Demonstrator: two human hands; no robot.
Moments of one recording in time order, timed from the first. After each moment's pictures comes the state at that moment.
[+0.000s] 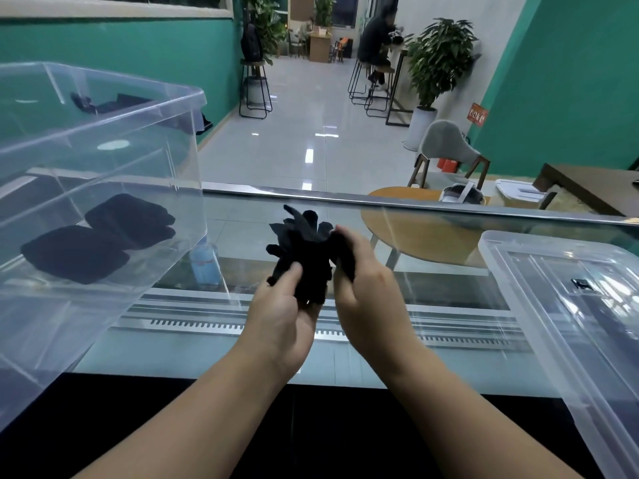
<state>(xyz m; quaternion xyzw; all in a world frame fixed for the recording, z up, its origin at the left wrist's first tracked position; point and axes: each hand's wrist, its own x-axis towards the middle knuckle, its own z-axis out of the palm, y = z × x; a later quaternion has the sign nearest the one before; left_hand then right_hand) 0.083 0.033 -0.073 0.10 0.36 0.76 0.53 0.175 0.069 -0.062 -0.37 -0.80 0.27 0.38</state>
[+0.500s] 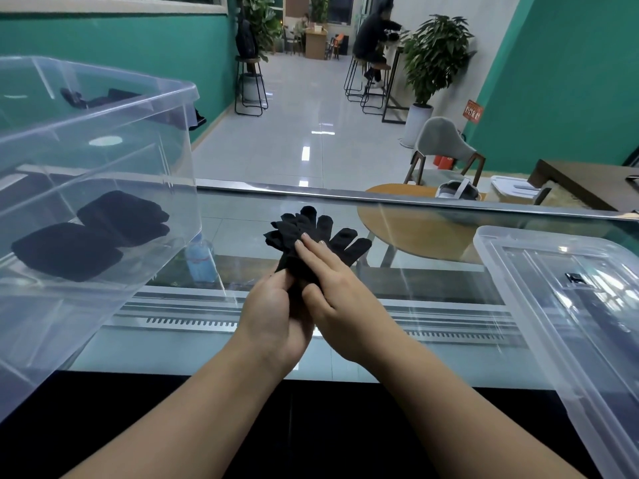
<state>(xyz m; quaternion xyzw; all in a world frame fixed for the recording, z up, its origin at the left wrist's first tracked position) 0.082 0.034 -0.076 0.09 0.32 0.73 0.60 0.168 0.071 -0.068 -0.33 -0.87 0.29 0.20</state>
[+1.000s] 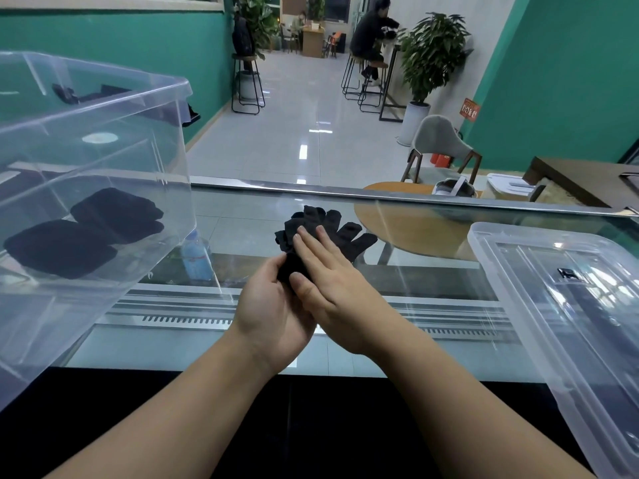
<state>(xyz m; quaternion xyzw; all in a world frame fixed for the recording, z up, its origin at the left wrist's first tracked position) 0.080 0.028 -0.068 0.09 0.25 0.68 0.68 0.176 0.081 -0.068 -0.30 -0.92 0.22 0.14</state>
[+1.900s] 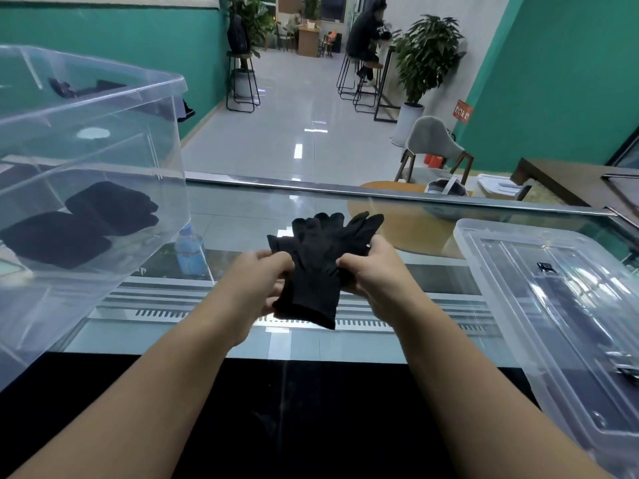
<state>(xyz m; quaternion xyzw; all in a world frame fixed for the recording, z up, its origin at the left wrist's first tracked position) 0.063 0.020 -0.055 0.29 0.63 0.52 0.50 0.199 0.101 -0.052 -0.43 -0.57 0.62 0.34</state>
